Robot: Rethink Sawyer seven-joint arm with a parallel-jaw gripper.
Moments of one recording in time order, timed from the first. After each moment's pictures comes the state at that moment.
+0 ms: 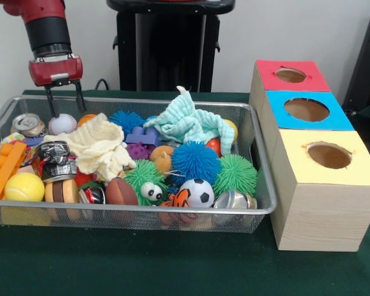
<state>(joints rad) -0.62 -0.34 -0.28 1.63 -1.46 -0.80 2.19</state>
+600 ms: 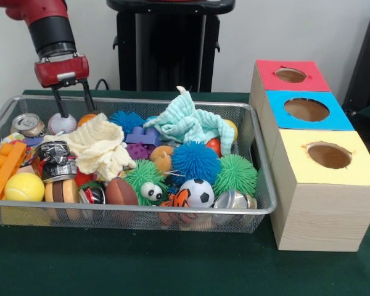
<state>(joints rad) -0.63 -0.34 -0.25 1.63 -1.46 -0.89 2.19</state>
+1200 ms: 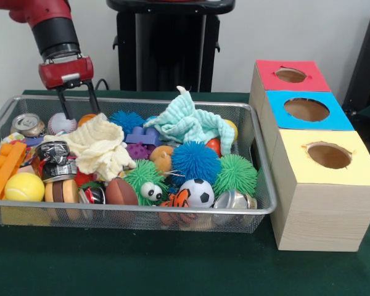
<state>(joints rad) -0.62 -0.34 -0.25 1.63 -1.44 -0.91 2.19</state>
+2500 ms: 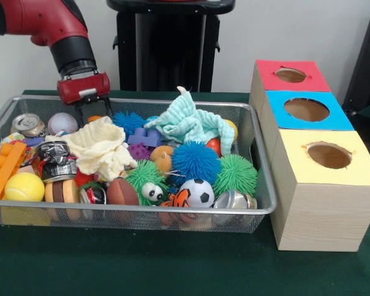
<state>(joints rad) -0.66 -0.22 -0.22 1.63 -1.28 -1.03 2.01</state>
